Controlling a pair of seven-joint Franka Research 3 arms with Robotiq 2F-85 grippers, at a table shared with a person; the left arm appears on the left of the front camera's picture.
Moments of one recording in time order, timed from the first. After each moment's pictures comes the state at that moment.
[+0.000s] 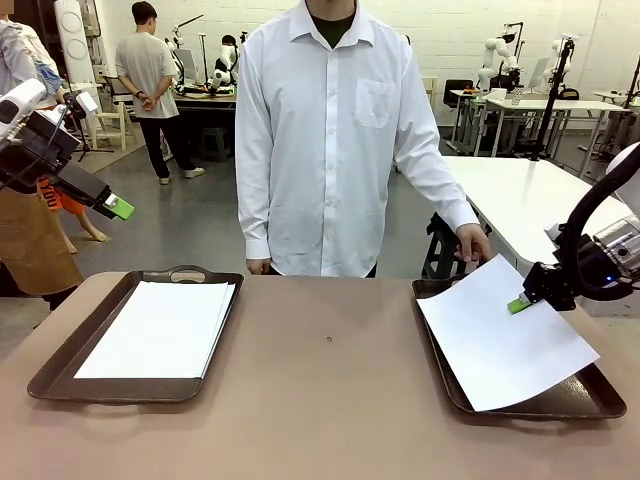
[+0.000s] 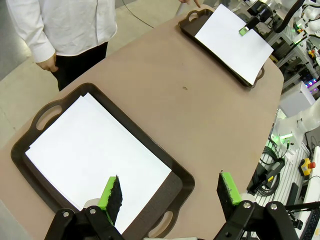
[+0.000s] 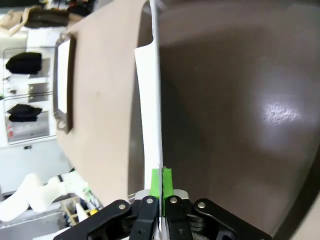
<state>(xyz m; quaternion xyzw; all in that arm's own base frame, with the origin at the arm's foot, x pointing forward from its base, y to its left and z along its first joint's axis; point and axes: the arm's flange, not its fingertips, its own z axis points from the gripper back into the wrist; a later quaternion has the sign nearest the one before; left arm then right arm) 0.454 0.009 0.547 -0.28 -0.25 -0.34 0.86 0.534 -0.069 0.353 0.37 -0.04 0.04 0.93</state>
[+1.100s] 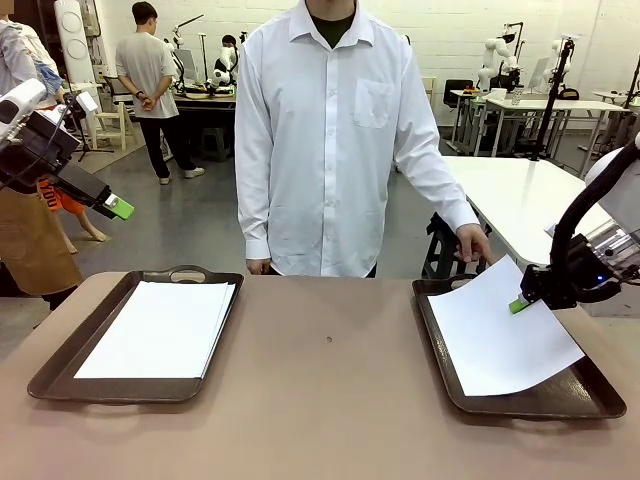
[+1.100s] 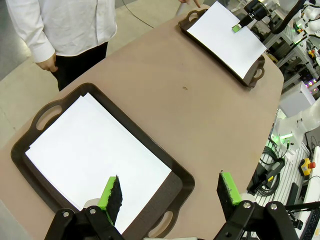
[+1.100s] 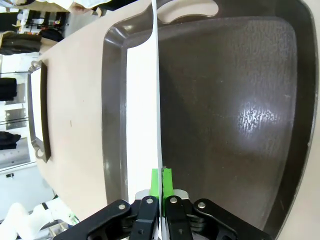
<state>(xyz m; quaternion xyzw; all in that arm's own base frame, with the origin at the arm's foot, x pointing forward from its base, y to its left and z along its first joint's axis) 0.454 0.009 0.547 -0.28 -0.25 -0.34 0.86 0.544 -0.067 0.347 0.32 -0.07 0.00 0.95</state>
